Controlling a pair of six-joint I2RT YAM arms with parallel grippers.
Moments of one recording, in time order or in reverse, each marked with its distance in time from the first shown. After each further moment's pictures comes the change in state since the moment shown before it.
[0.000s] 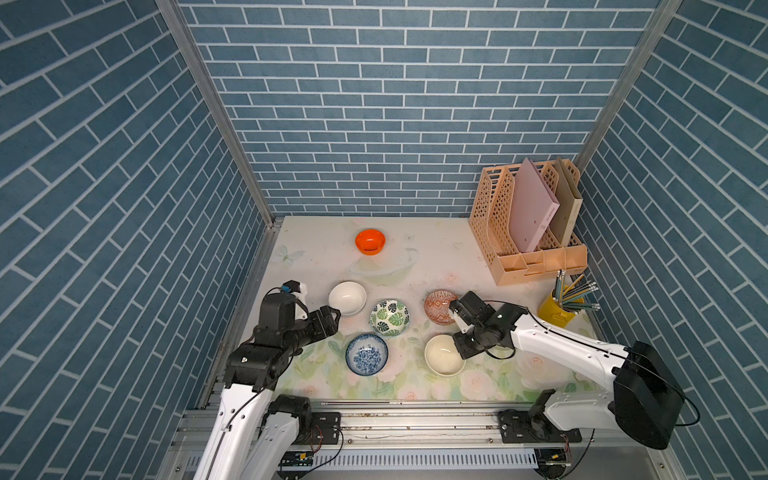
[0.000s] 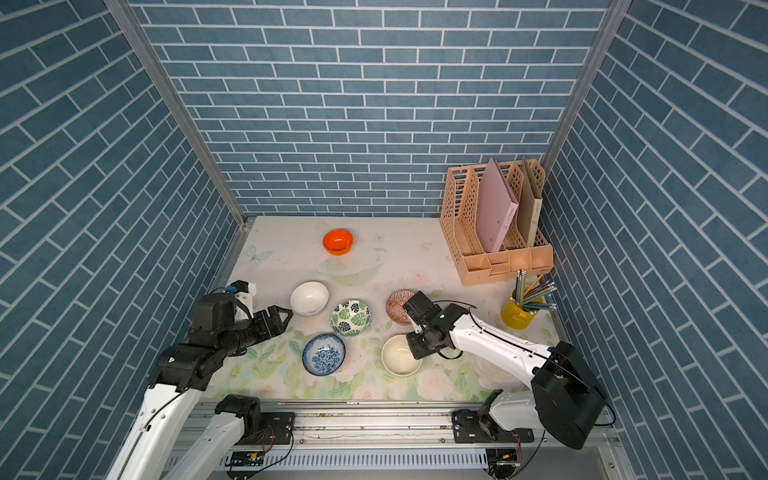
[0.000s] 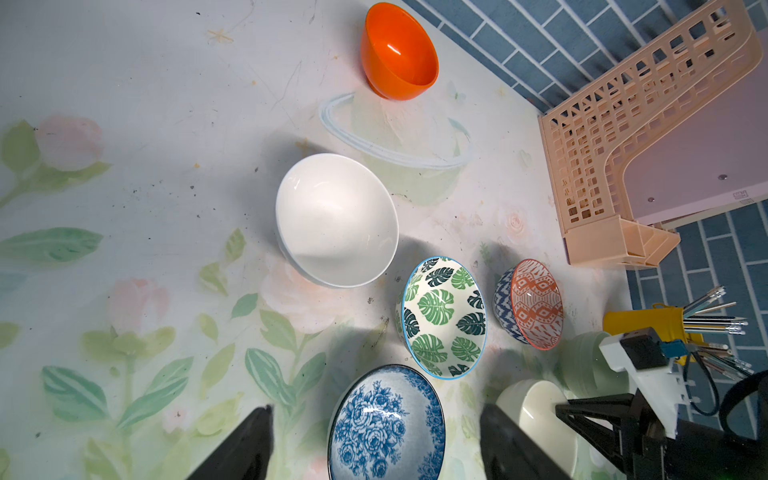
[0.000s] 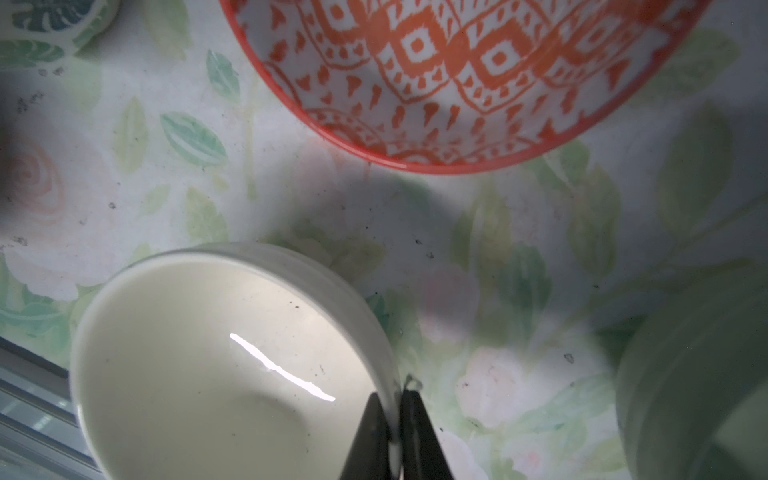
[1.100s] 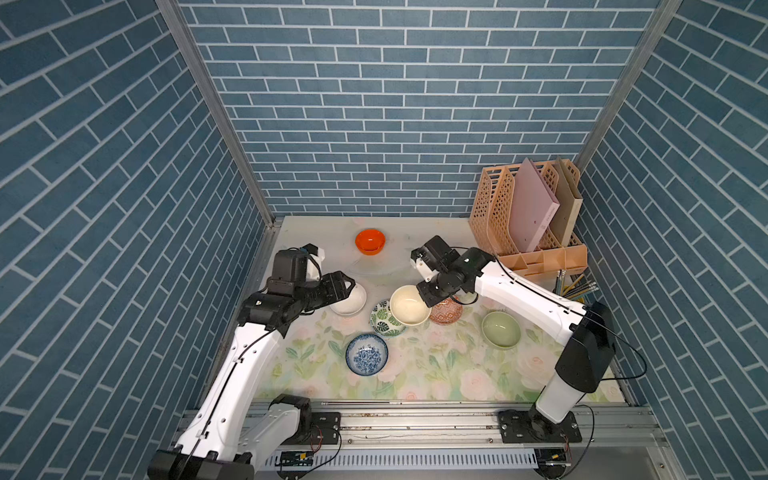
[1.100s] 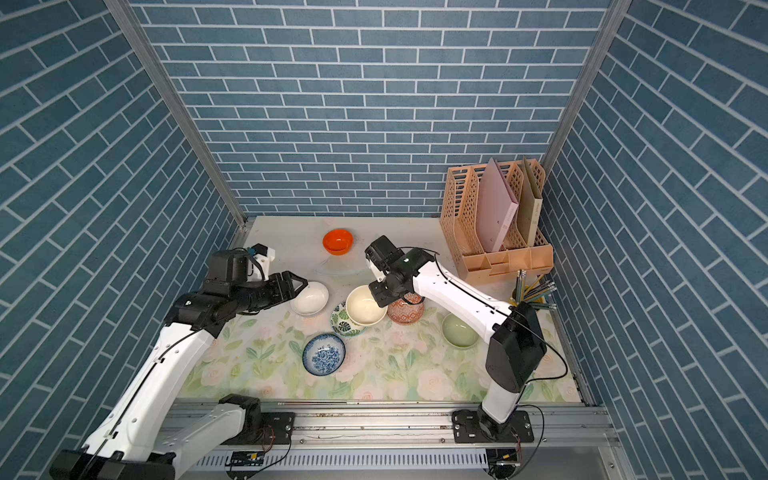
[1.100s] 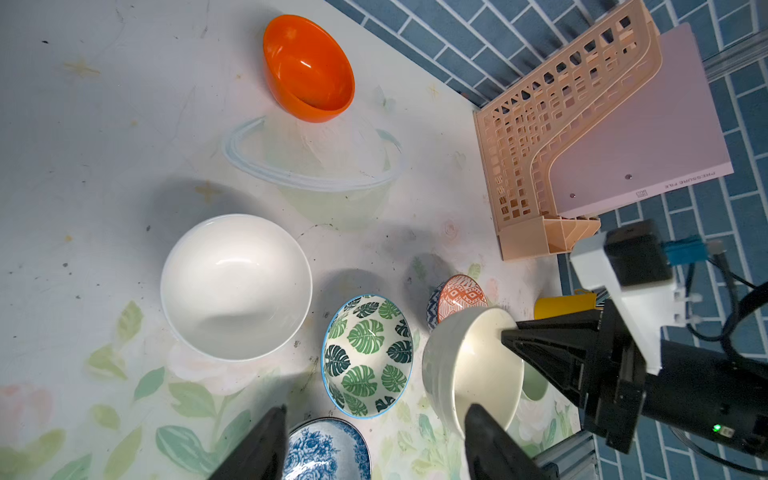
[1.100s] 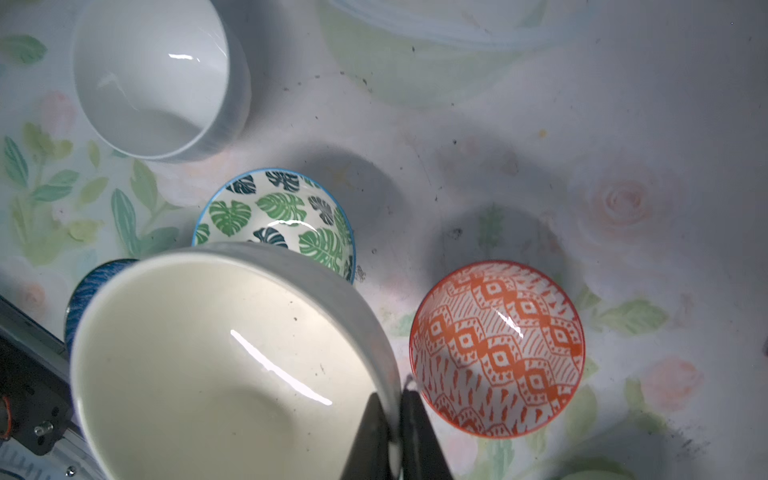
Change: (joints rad) left arm -0.056 0.364 0.278 0.090 0.129 -0.002; right arm 0.023 0.406 0.778 -0.210 0.047 -0.166
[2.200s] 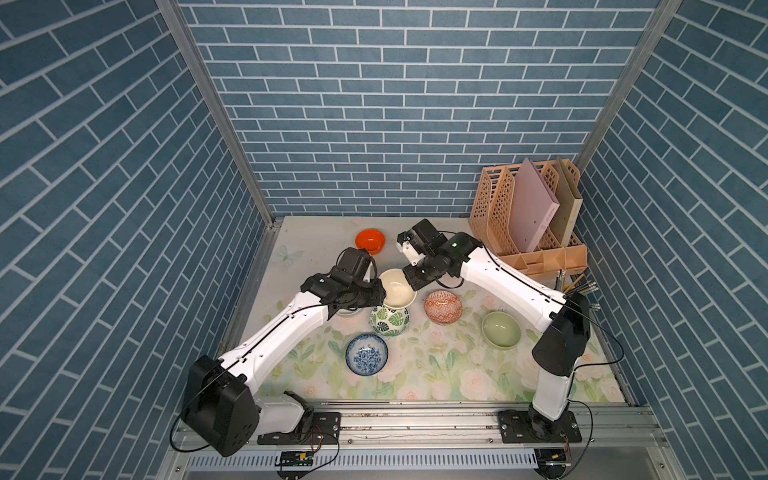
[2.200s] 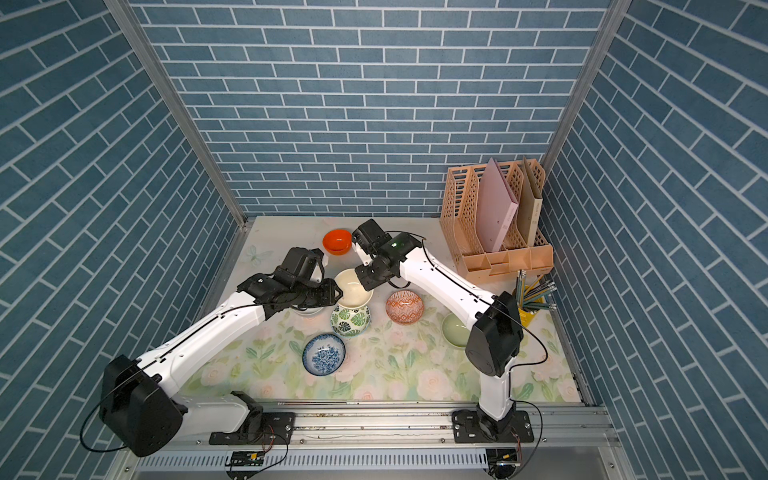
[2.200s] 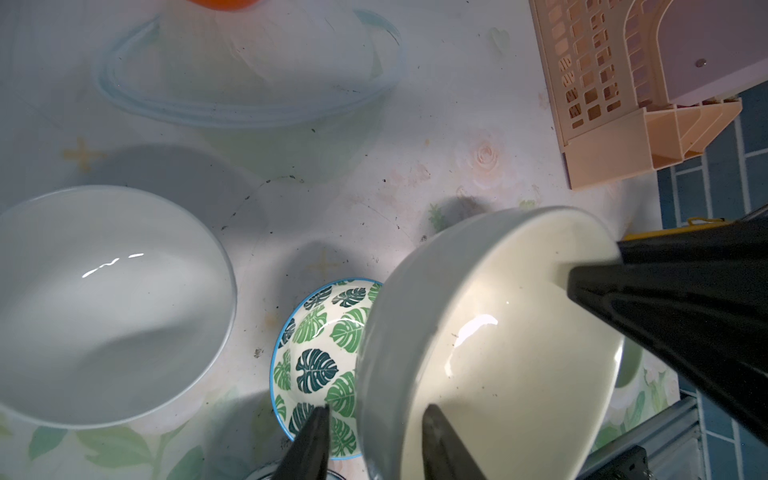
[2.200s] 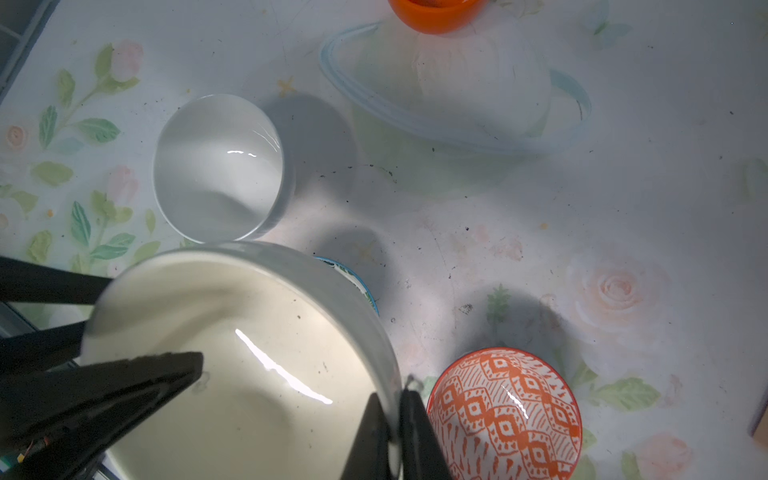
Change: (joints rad) left arm -0.340 0.301 0.048 0.092 -0.254 -0.060; right arm 0.000 0.137 0.227 -0.028 -0.006 -0.026
